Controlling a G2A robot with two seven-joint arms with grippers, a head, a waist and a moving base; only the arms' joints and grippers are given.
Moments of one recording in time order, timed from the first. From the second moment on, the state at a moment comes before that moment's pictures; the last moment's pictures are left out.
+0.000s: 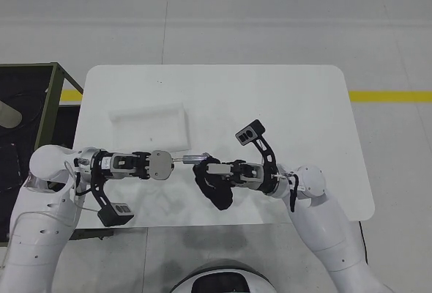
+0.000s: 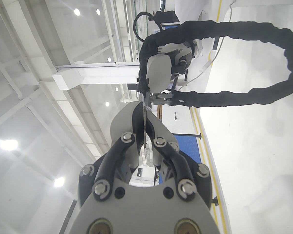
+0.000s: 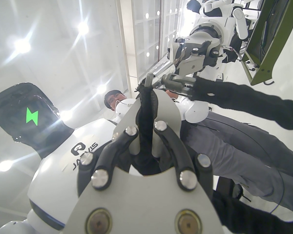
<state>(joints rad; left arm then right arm) 1.30 -0.99 -1.53 -1.73 2.46 0.00 1.47 -1.26 -1.35 1.13 -1.63 0.66 -0.17 1.18</state>
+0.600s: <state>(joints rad) 1.29 -0.98 -1.51 -1.73 2.45 0.00 1.48 -1.26 -1.36 1.12 -1.62 0.65 -0.17 1.19</state>
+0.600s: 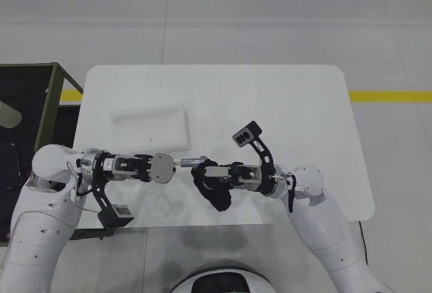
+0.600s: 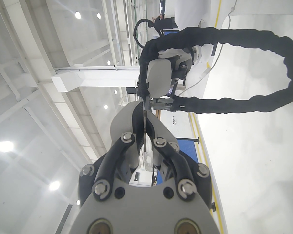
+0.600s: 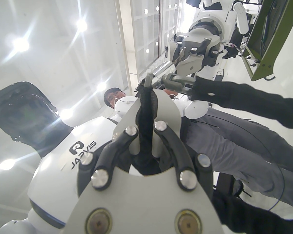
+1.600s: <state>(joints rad) 1.32 -0.96 -1.55 -1.69 2.31 0.02 1.45 -1.26 -1.36 1.14 -1.62 0.71 -0.18 1.20</state>
